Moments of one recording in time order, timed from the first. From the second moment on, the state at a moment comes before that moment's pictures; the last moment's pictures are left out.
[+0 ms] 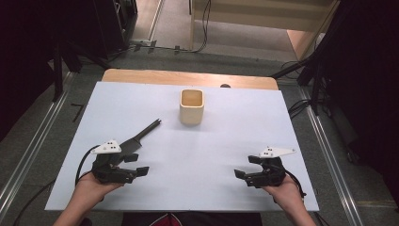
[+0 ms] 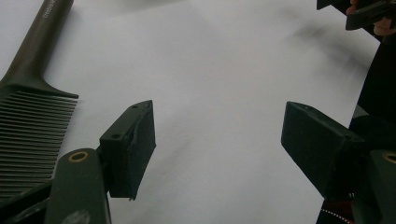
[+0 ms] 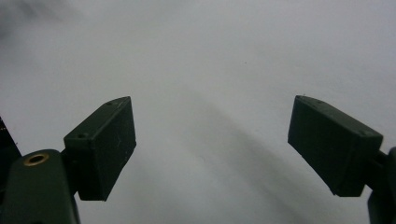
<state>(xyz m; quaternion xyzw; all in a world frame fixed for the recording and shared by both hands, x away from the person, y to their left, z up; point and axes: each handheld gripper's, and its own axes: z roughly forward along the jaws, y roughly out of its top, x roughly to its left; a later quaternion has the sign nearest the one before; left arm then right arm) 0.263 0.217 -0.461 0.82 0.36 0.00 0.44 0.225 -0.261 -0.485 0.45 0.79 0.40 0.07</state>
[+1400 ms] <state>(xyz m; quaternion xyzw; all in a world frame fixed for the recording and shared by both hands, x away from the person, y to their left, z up) 0.265 0.217 -0.462 0.82 0.35 -0.01 0.45 0.225 -0.259 -0.486 0.47 0.78 0.41 0.08</state>
